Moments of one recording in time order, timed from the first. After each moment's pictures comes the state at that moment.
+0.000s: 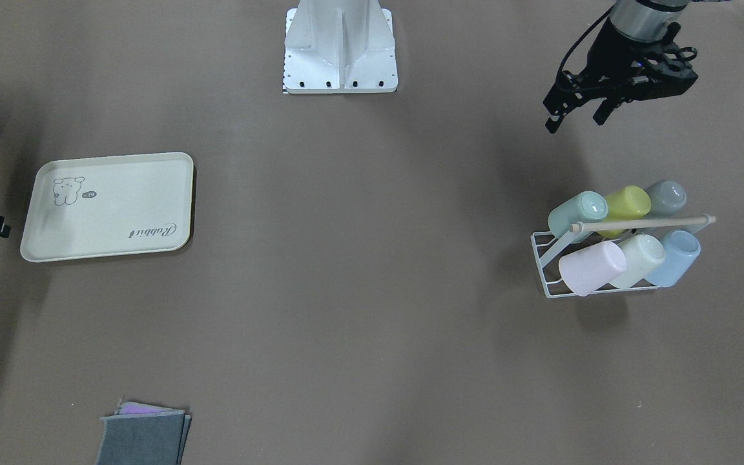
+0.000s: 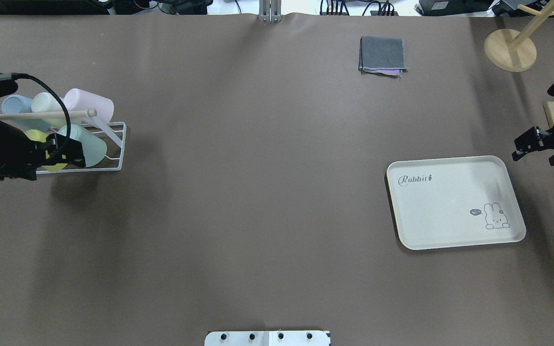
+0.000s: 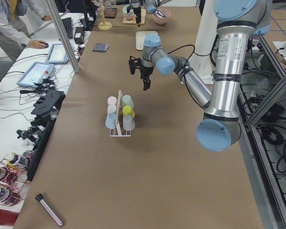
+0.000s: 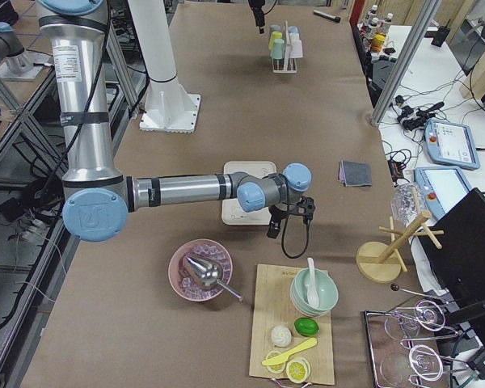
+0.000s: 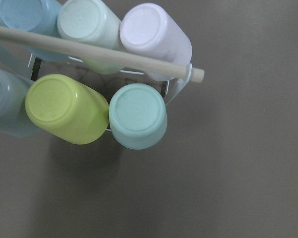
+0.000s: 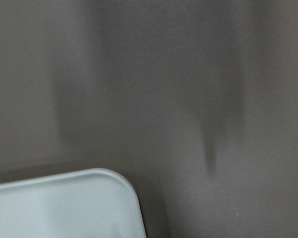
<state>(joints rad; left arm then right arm) -0.79 -1.65 -2.28 -1.56 -1.98 -1.29 1.15 -1.50 1.55 -1.36 2.39 0.59</state>
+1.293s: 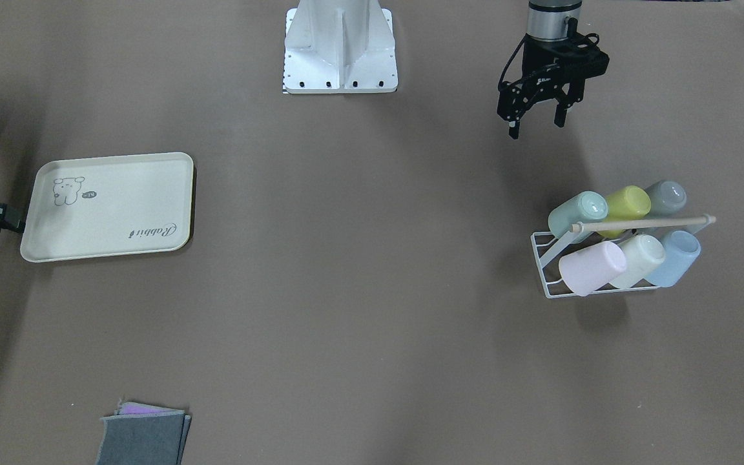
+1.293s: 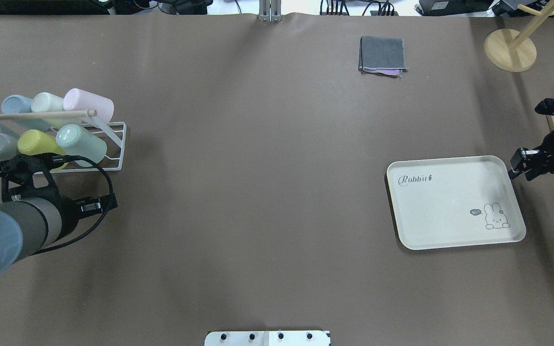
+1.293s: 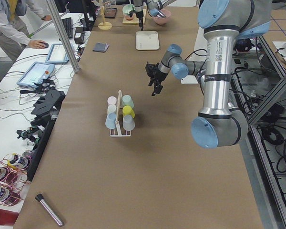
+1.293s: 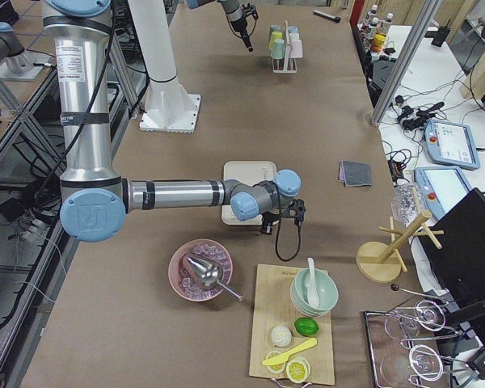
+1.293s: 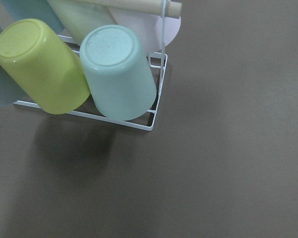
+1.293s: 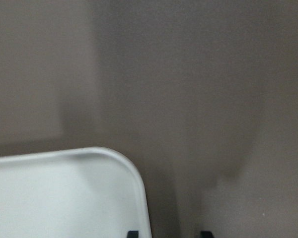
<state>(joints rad) -0.37 -1.55 -2.31 -1.57 -1.35 -1.52 1.09 -1.54 1.52 -1.22 2.39 0.62</state>
